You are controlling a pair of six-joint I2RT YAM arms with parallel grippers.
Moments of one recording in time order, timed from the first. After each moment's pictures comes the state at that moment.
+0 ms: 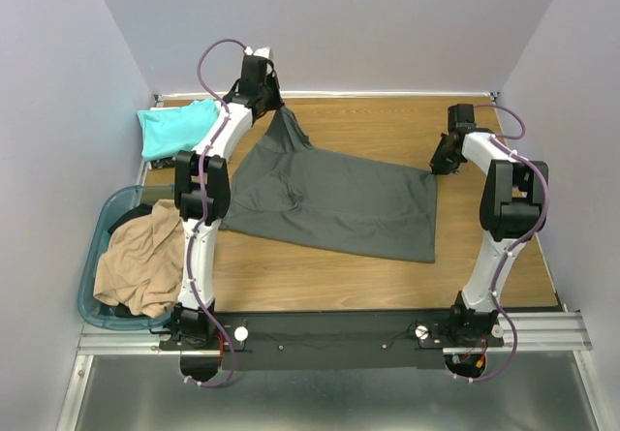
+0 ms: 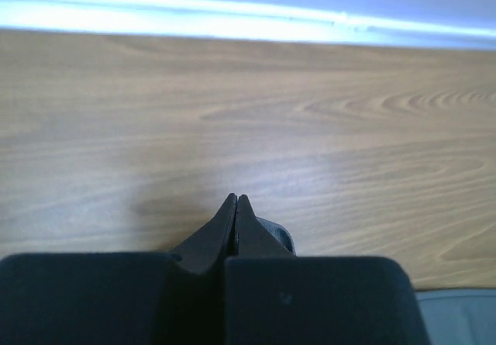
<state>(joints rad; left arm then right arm) -0.23 2.34 2.12 -0.33 0.08 -0.35 -0.04 2.00 1.42 -0.52 0.06 0.42</state>
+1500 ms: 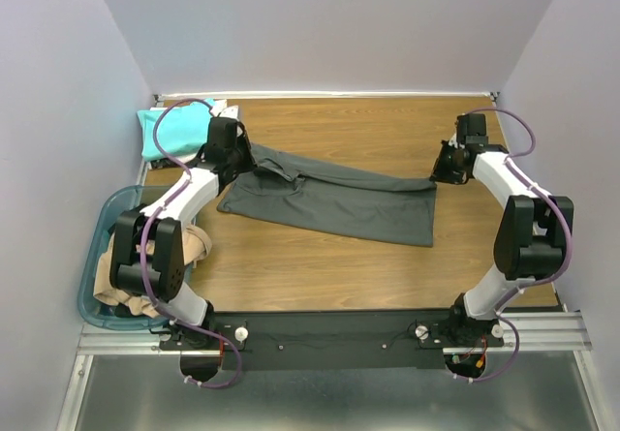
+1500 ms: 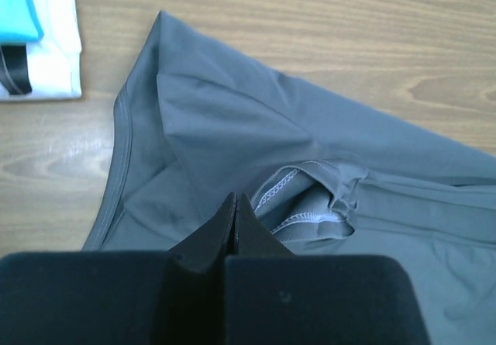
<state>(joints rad) -0.20 1.58 1.08 -0.13 0.03 -0.37 -0.03 1.69 1.19 -0.49 -0.08 0.31</state>
